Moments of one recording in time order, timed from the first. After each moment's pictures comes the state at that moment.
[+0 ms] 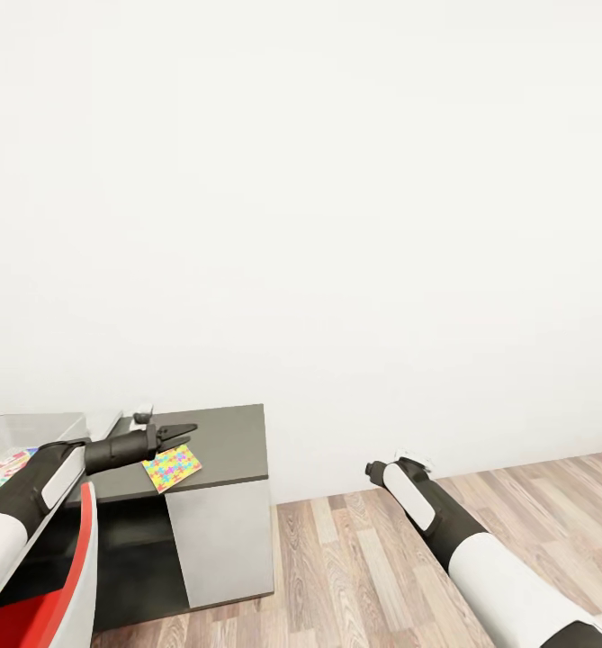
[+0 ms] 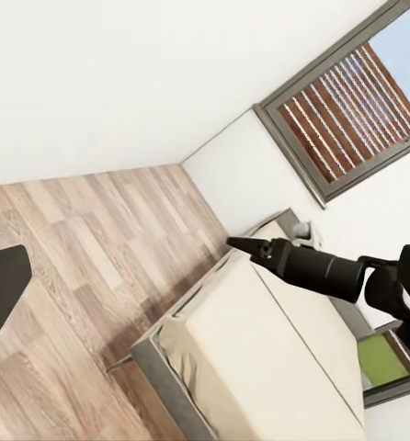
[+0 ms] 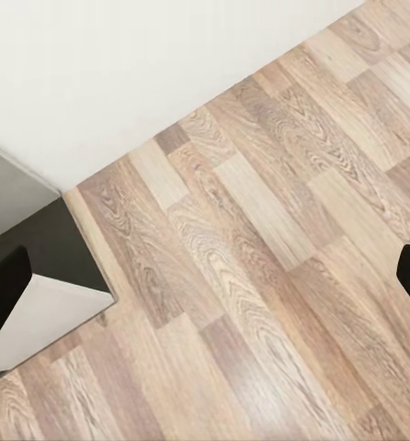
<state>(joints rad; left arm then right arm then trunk) -0.81 0.41 -0.14 -0.57 0.56 0.70 -1.16 -0.72 -0.03 0.42 -0.72 -0.91 0.42 -0.65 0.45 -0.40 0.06</state>
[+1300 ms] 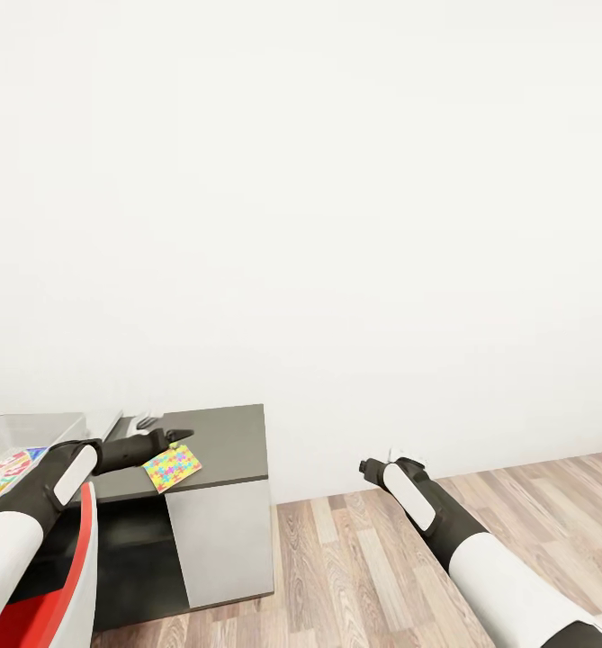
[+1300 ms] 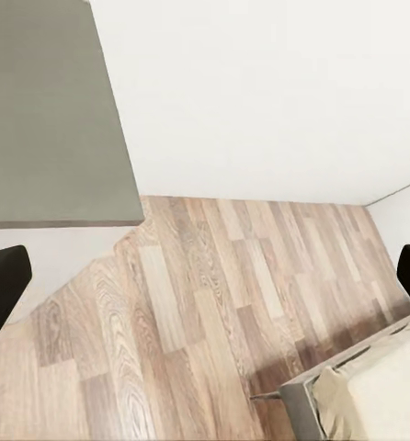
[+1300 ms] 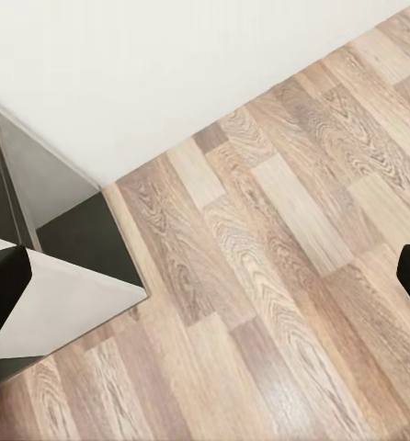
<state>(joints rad) -0.81 0.35 -0.07 -0.57 0.57 0.66 -0.59 -0.72 -0.03 0.43 -0.72 -0.91 0.42 -0.56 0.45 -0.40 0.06</state>
